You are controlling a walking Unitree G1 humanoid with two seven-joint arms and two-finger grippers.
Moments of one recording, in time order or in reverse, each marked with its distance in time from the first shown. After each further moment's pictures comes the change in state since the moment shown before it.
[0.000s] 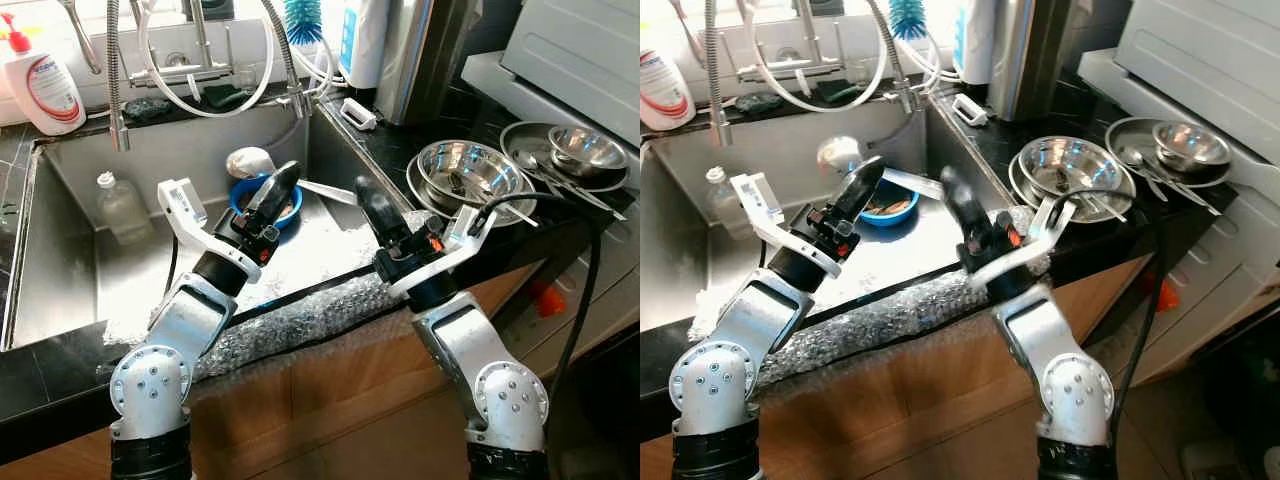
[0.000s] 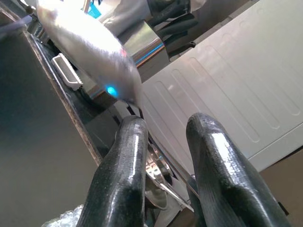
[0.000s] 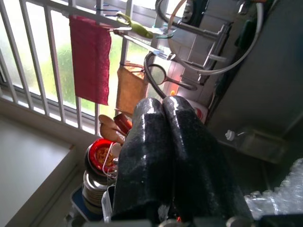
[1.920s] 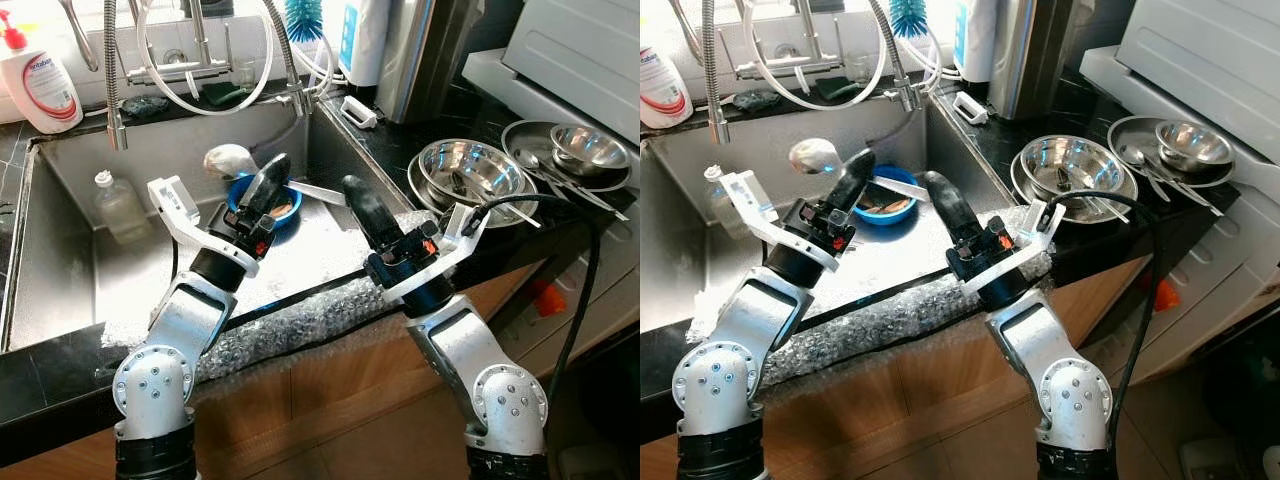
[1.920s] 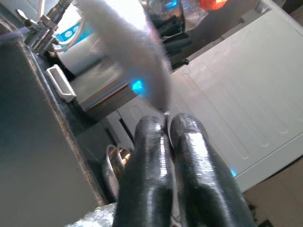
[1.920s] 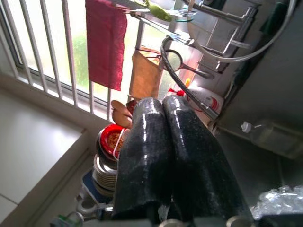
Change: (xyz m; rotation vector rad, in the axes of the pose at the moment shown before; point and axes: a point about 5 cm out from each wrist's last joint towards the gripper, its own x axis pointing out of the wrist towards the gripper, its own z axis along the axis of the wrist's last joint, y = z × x) left arm 0.002 -0.003 0.004 -0.053 -0.071 -0.026; right arm 0.001 0.010 -0.010 -0.016 0.061 0.078
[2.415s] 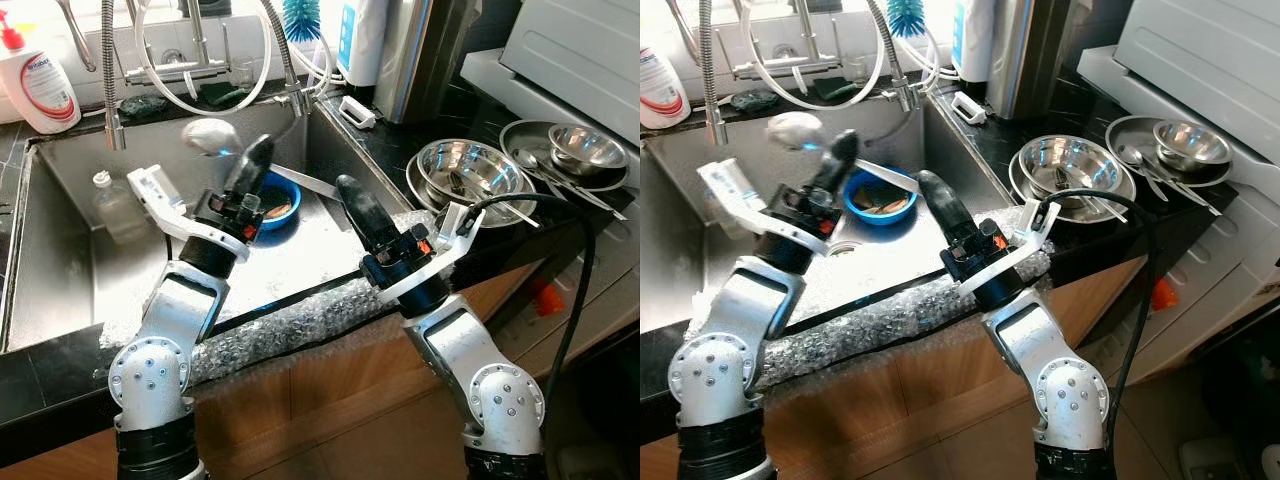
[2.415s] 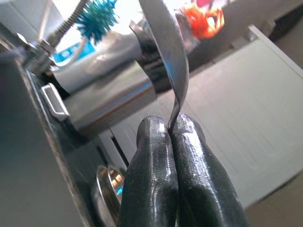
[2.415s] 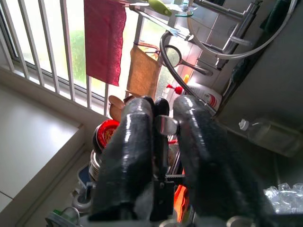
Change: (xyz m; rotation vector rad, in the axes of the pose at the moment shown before) left arm 0.003 0.001 0.016 -0.046 -0.104 0.009; right arm 0.002 0.000 -0.004 -0.015 0.021 0.001
